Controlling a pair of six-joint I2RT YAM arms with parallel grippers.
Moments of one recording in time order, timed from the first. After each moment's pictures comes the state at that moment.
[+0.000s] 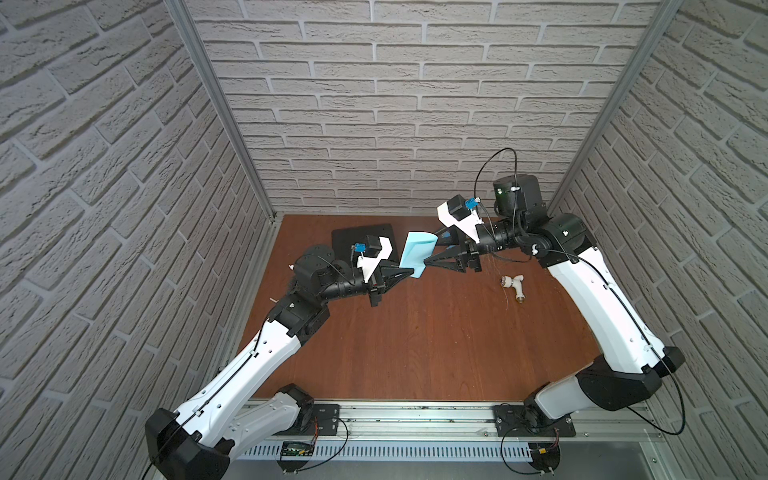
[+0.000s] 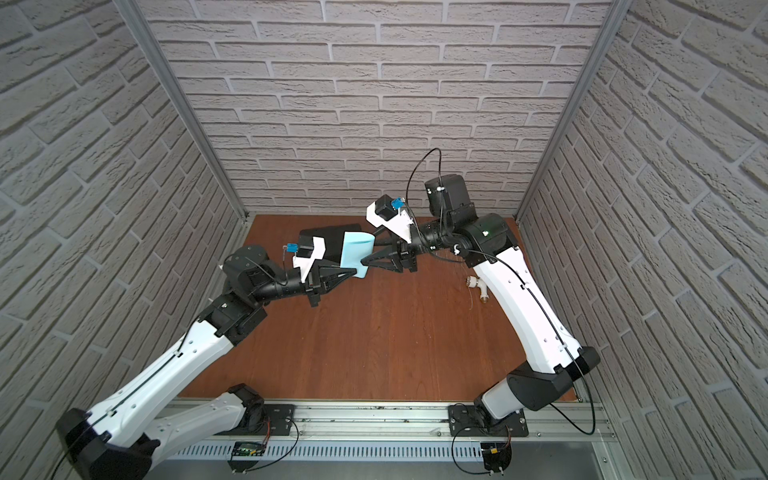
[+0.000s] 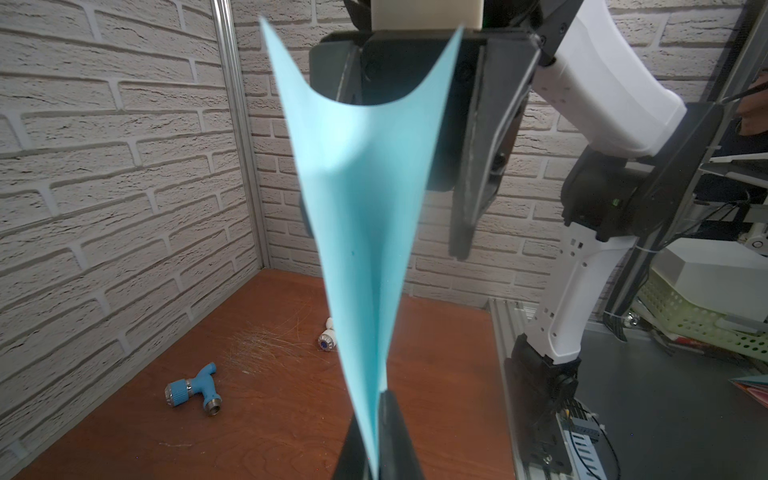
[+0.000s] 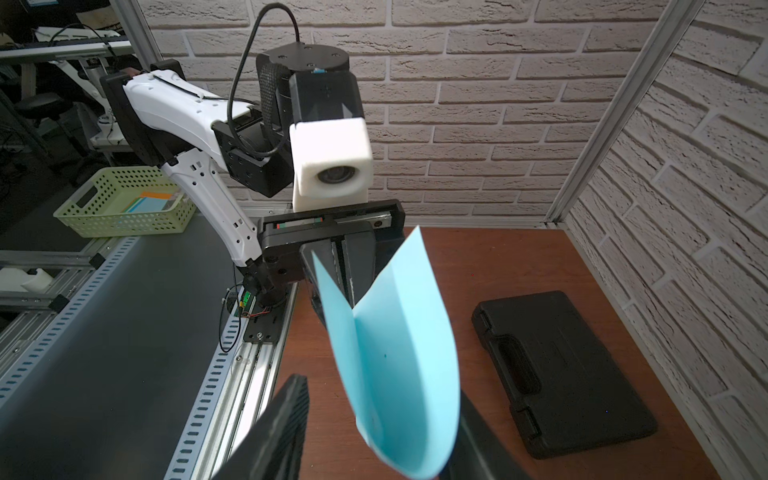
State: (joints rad) left arm -0.48 1.01 0.95 0.04 0.78 -0.02; right arm 0.47 1.52 1.96 -1.07 -0.94 -0.53
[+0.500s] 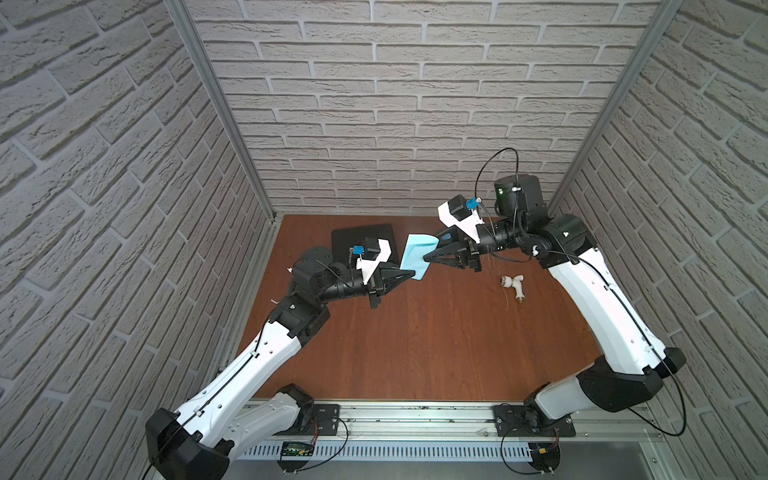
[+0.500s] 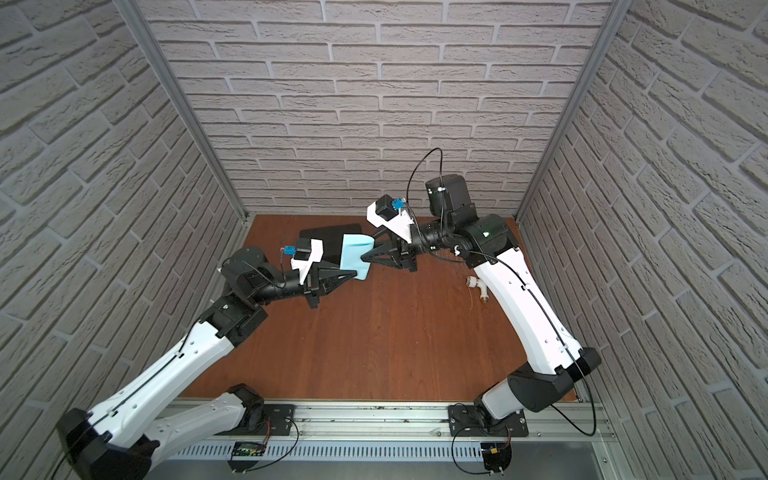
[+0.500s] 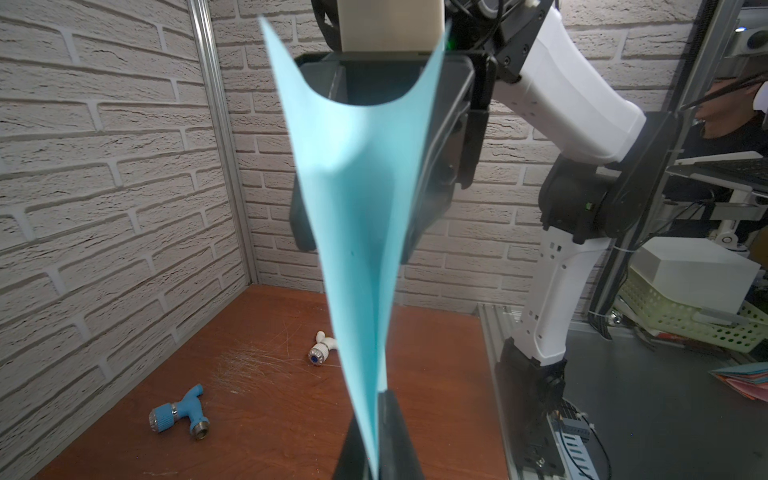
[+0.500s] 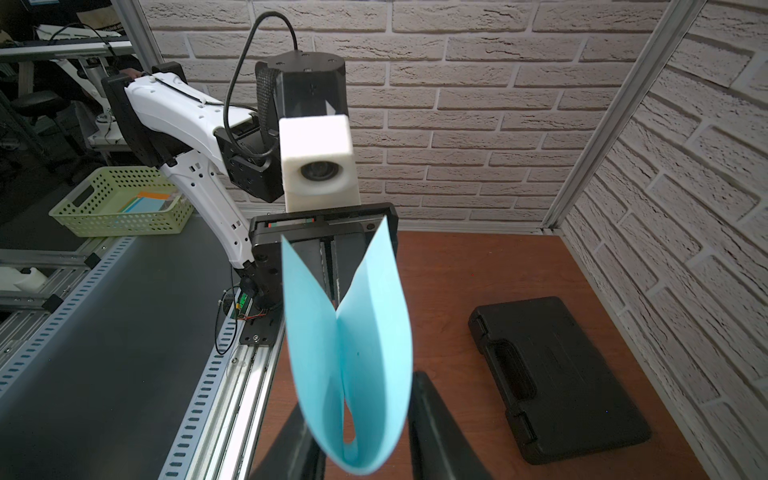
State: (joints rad) left arm -0.48 1.00 0.92 0.10 0.83 -0.04; right arm 0.47 1.51 1.95 -1.05 -0.94 -0.54
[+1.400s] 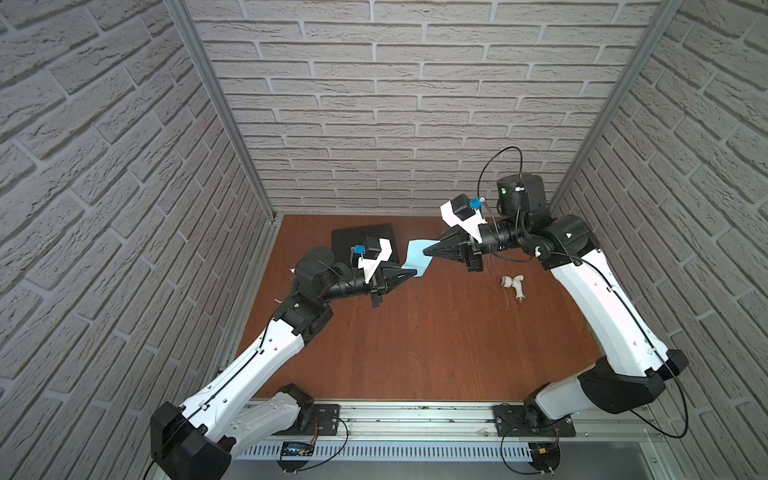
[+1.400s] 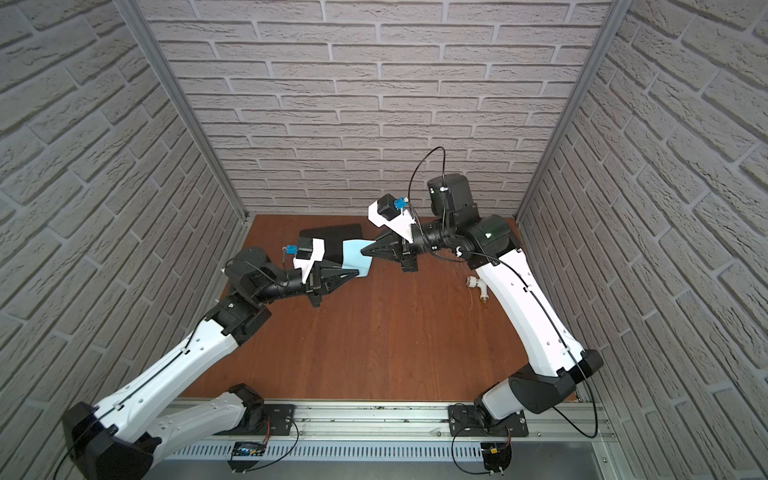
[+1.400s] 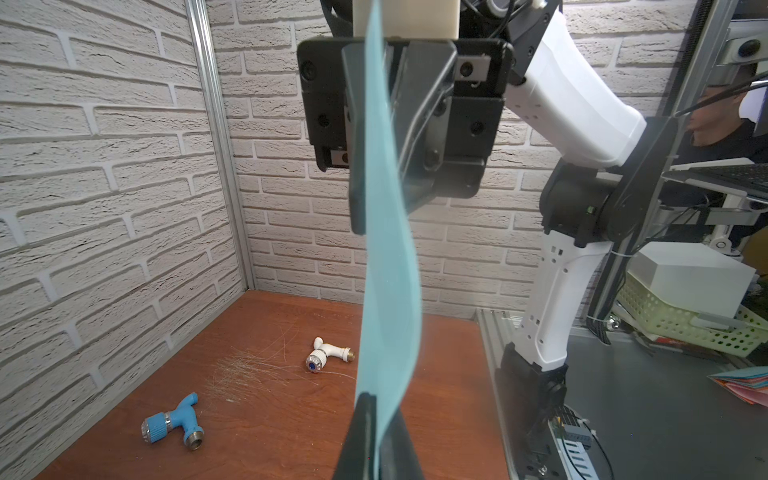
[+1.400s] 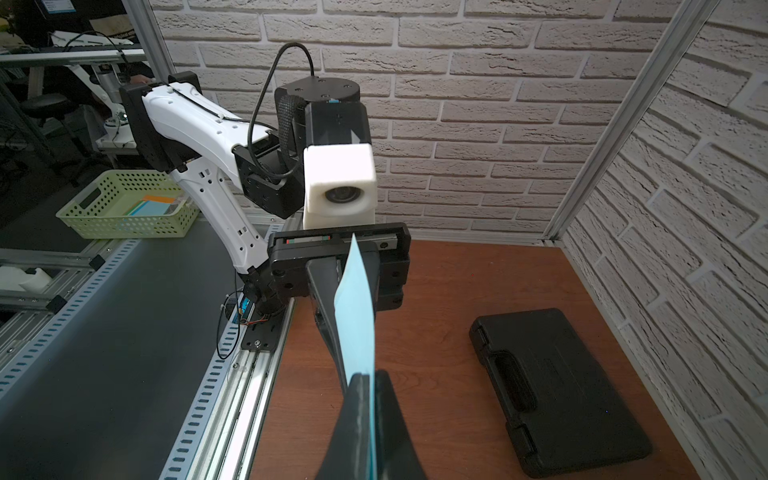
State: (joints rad) left arm -0.48 1.02 0.91 0.17 0.84 -0.07; right arm 0.47 1.50 1.95 -1.03 -0.96 -0.53
